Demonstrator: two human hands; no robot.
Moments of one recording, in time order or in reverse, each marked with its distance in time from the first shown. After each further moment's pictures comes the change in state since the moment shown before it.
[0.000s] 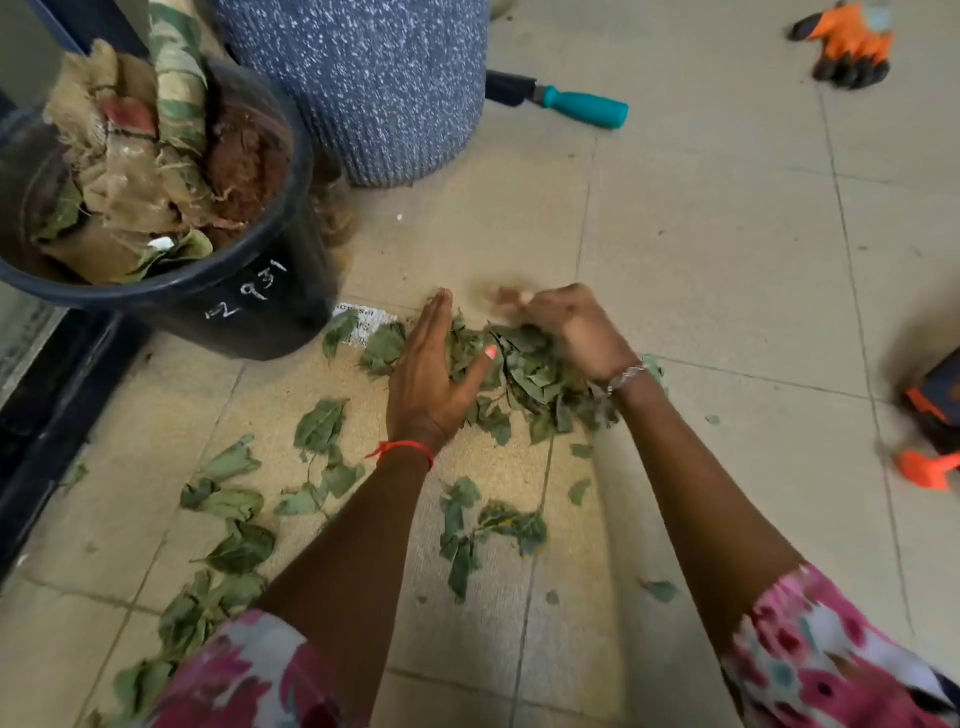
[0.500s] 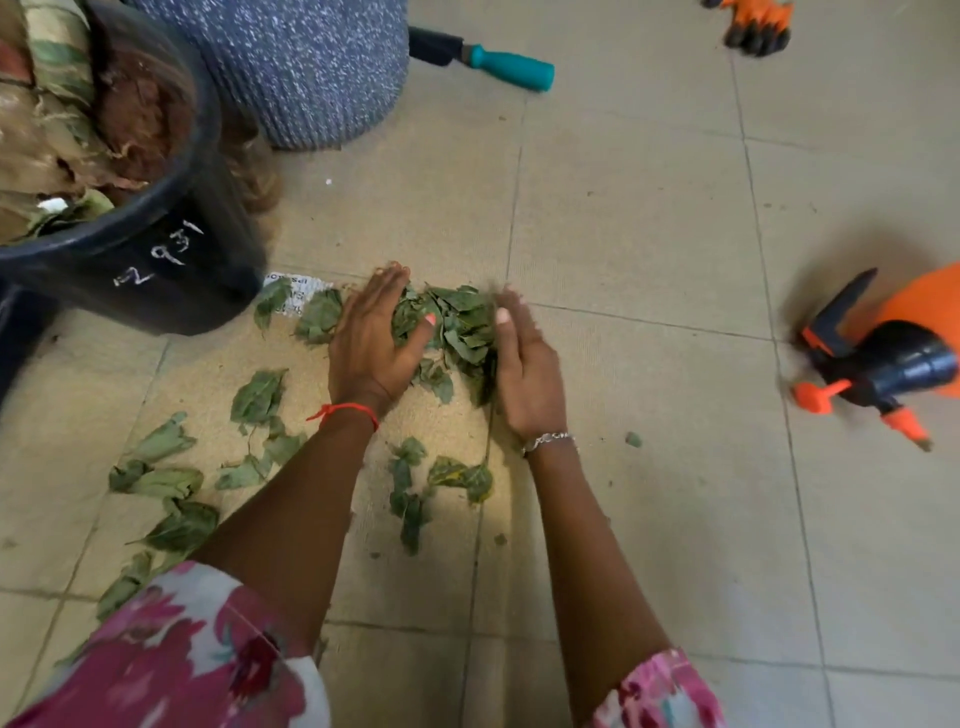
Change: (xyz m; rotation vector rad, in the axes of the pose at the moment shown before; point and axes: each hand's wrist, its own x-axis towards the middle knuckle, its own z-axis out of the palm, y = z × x) left_hand 0.002 -0.004 0.001 0.155 -0.027 0.085; right_hand -0.079 0.026 0.050 -0.159 0.515 0.077
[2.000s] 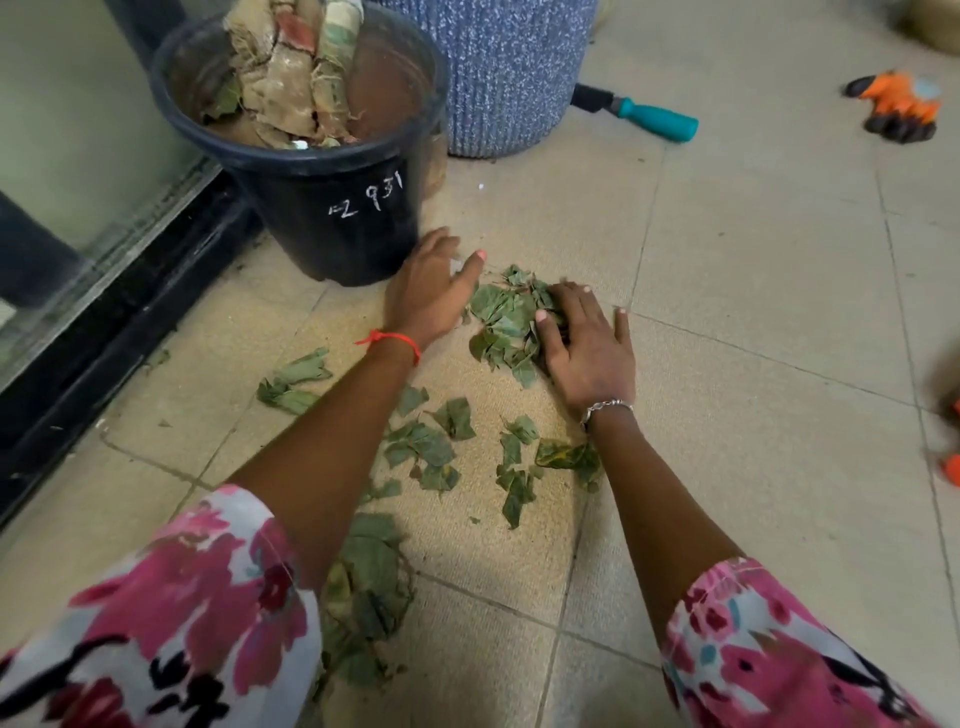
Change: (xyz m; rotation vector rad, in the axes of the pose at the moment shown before) left_hand 0.016 -0.041 -0.056 0.035 0.030 -0.177; right_hand 0.016 -0.009 0.046 -0.583 -0.150 -0.307
